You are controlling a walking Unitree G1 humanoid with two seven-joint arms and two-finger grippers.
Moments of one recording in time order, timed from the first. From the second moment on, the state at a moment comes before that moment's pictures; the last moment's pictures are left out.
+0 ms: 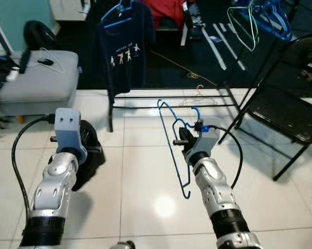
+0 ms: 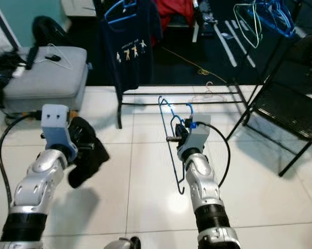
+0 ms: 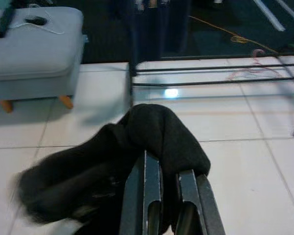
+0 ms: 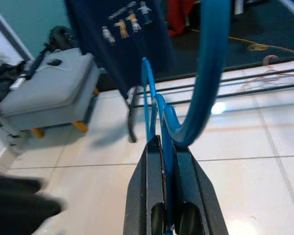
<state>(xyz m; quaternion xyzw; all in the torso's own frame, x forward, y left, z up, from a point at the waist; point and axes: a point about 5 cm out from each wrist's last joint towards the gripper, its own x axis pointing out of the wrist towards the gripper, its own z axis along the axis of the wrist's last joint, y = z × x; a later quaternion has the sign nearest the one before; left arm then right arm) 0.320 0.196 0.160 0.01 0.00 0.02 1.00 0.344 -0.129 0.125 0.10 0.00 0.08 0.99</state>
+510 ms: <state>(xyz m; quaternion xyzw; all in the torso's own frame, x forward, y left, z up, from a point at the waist) 0.327 0.182 0.171 0.02 0.00 -0.02 1.00 0.341 -0.119 0.122 0.07 0.03 0.14 0.99</state>
